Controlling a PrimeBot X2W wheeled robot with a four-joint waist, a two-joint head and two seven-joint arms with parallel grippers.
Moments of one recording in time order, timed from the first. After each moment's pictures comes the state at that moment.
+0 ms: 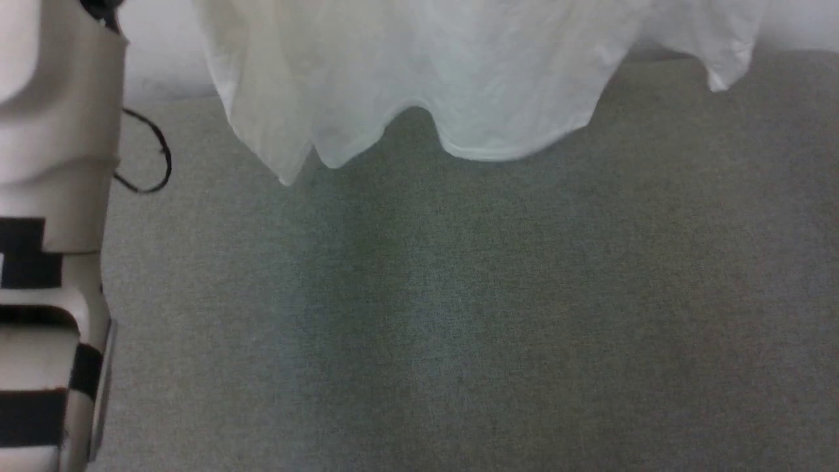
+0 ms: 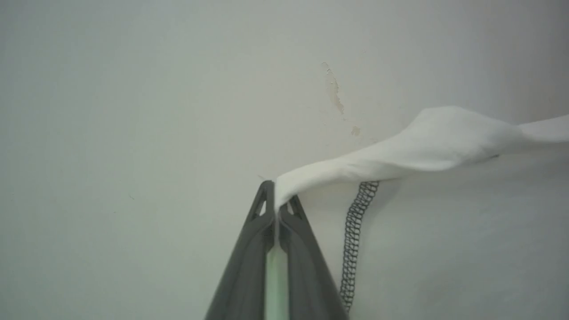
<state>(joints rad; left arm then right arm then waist) -1.31 0.29 -0.29 0.58 -0.34 0.04 0.05 -1.35 -0.42 0.31 0.63 0.49 0.14 0.13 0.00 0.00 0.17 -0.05</state>
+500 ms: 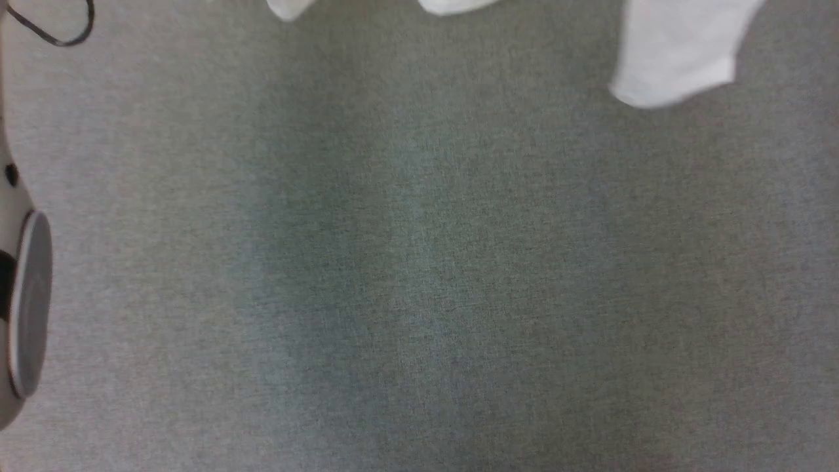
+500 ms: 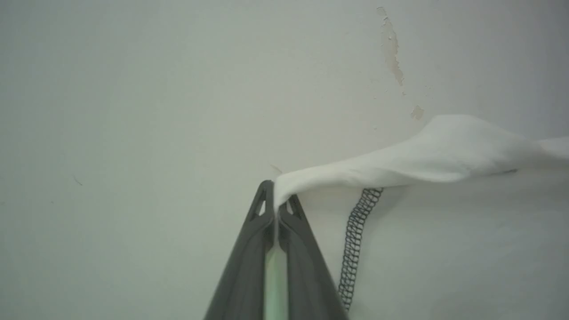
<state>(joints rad) -1.70 0.27 -0.27 0.81 -0.31 0.07 -0.08 -1.68 -0.36 0.32 0.85 0.40 0.14 -0.16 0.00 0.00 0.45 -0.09</state>
